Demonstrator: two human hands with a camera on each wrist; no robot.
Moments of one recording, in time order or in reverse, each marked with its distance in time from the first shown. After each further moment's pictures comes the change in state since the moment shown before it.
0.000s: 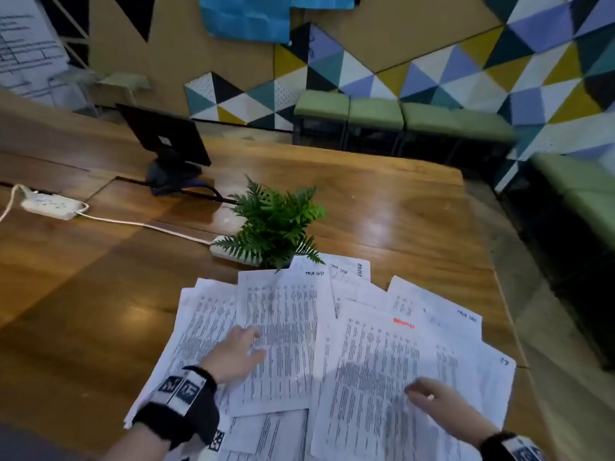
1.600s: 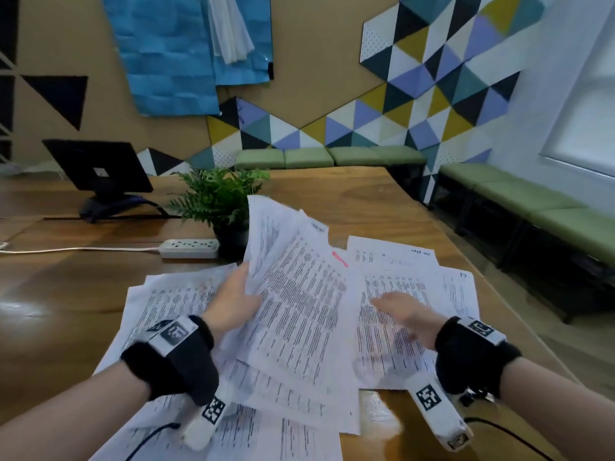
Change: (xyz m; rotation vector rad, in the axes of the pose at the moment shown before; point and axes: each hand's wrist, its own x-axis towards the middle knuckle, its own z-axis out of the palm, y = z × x) left_hand 0.010 0.014 0.065 -0.374 0.335 0.490; right_hand 0.006 0.007 0.062 0.525 0.295 0.032
